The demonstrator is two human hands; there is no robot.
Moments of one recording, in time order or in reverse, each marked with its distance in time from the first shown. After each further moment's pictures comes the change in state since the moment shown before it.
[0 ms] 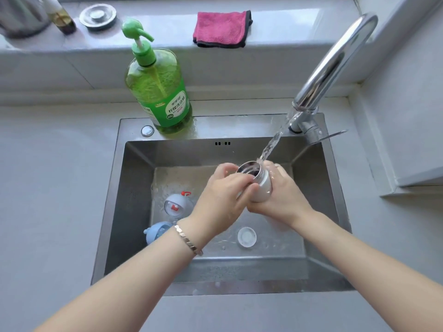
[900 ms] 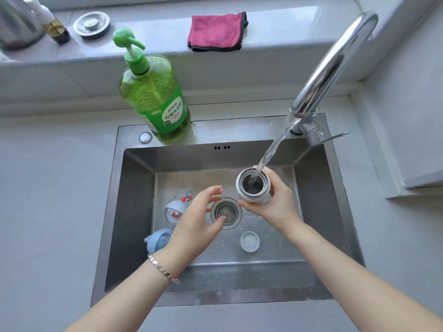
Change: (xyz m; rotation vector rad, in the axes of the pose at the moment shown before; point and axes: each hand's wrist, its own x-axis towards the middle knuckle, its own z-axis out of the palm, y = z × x) left_hand -0.039 -0.043 -0.002 -0.211 -0.058 -0.292; right_hand 0.009 0.021 0.028 0.394 0.215 -0.023
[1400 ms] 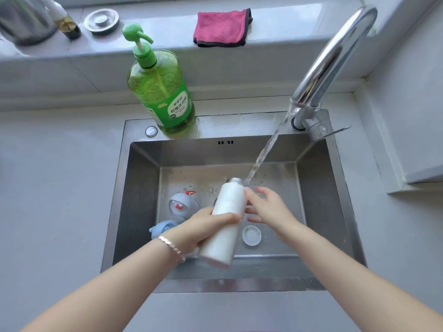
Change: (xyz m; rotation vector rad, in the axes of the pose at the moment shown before) left_hand -0.003 0.022 0.002 -0.428 -0.387 -0.769; right_hand -0.022 -0.028 0.010 0.236 -0.213 0.684
